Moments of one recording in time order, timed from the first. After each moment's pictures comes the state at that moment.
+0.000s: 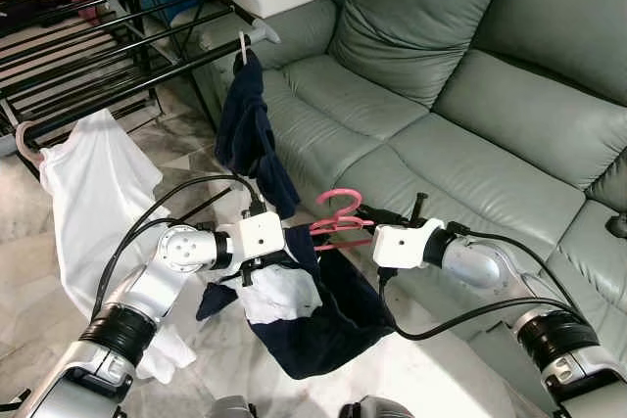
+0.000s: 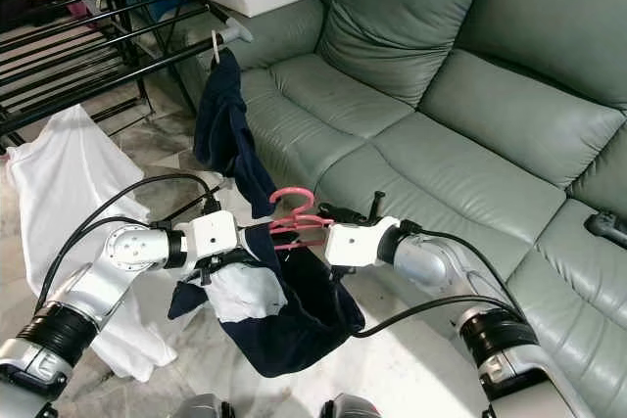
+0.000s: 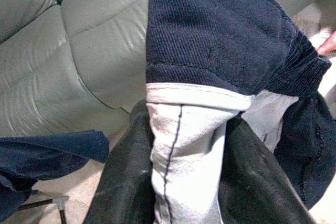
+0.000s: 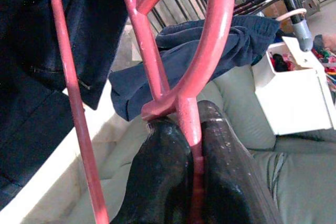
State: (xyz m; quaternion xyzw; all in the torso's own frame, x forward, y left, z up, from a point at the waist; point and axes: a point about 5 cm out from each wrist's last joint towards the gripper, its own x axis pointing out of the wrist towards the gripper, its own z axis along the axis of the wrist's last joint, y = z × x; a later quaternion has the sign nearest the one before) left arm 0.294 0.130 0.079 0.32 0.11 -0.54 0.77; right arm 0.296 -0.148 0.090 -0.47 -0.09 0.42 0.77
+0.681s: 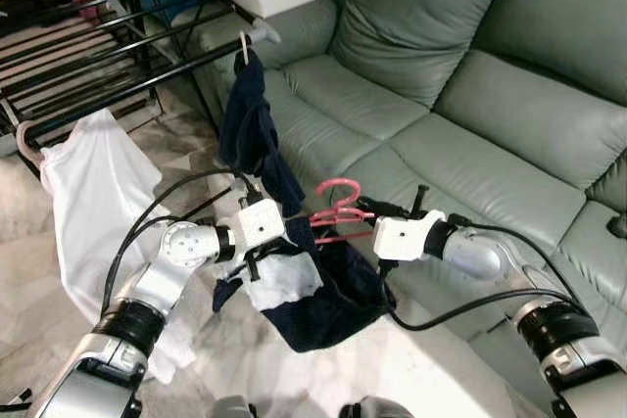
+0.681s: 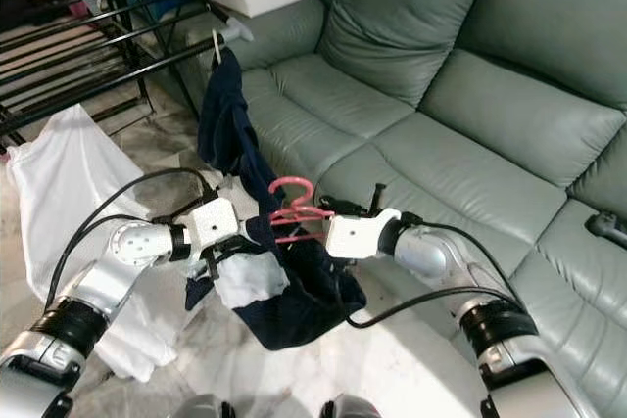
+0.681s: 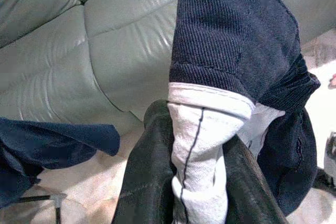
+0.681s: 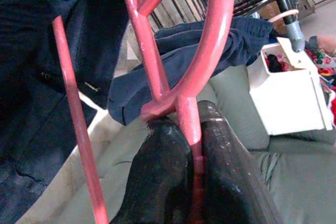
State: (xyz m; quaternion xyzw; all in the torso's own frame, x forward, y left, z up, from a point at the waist) left arm 0.305 0.128 0.077 0.28 0.10 -0.50 0.81; right arm 0.303 -0.149 0.096 -0.48 -0.09 0.41 0.77
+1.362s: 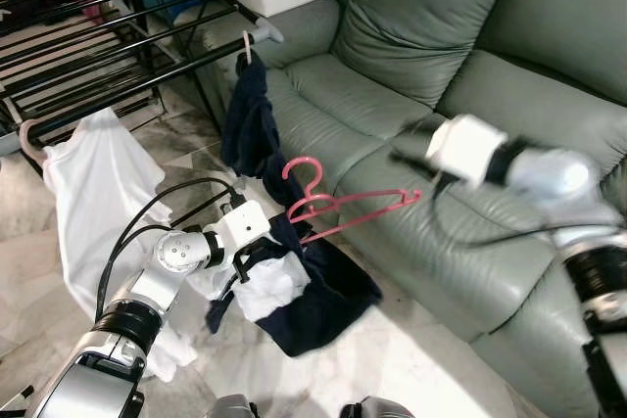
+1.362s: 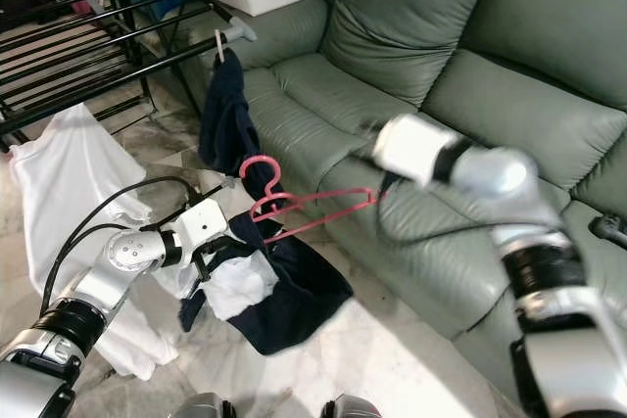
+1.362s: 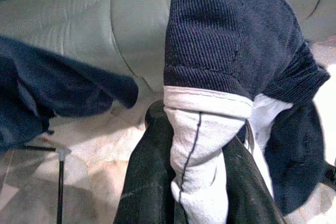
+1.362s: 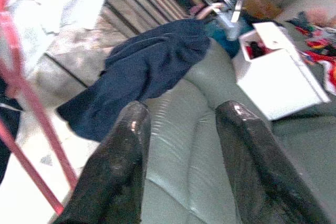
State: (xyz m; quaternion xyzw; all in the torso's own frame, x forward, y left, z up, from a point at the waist) left arm 0.309 0.150 0.057 0.27 0.15 -0.44 0.84; right arm 0.342 -0.205 0.200 -0.39 -0.07 0.41 0.82
